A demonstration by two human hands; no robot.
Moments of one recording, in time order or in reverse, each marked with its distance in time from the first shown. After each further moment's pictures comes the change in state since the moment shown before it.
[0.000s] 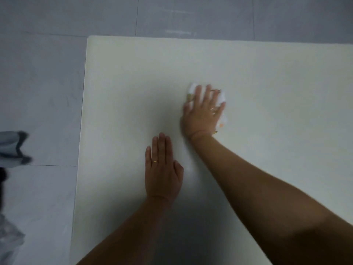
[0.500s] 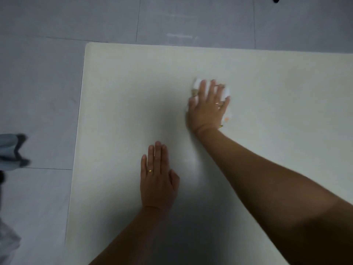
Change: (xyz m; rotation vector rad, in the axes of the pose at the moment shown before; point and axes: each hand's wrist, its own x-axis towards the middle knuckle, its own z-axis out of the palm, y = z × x) left_hand 0.002 0.001 -0.001 -0.017 0.016 -0.016; right_hand 0.044 0.014 -0.009 -0.020 0.020 -0.043
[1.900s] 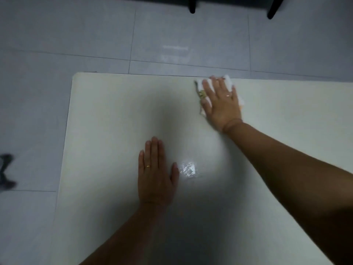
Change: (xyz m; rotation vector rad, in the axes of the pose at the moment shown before) left_hand 0.107 0.016 0.000 -0.005 0.012 -0.017; right_hand 0.122 0.064 -0.033 -0.075 0.010 -0.364
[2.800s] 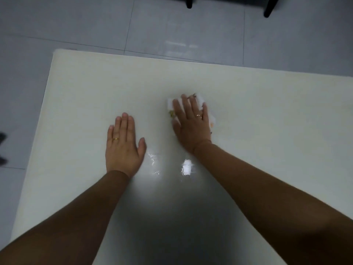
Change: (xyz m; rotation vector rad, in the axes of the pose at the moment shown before) left_hand -0.002 0.012 -0.003 0.106 0.008 -0.049; right_hand -0.108 -0.010 0.017 0.028 -0.058 -0.123
